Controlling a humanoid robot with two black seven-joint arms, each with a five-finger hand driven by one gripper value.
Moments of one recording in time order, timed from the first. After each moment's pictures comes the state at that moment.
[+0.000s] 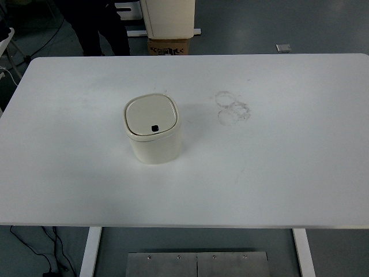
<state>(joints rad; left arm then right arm) -0.98 0.75 -0.42 -0.51 -0.16 -0.45 -0.19 0.04 0.00 0.28 0.10 -0.32 0.06 0.08</state>
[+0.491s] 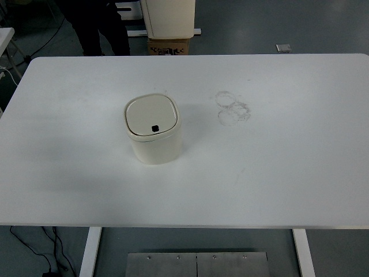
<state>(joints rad) -0.89 0.64 -0.51 -0.34 -0.31 -0.47 -0.23 0.04 0.00 0.28 0.10 -0.32 0.06 0.08</state>
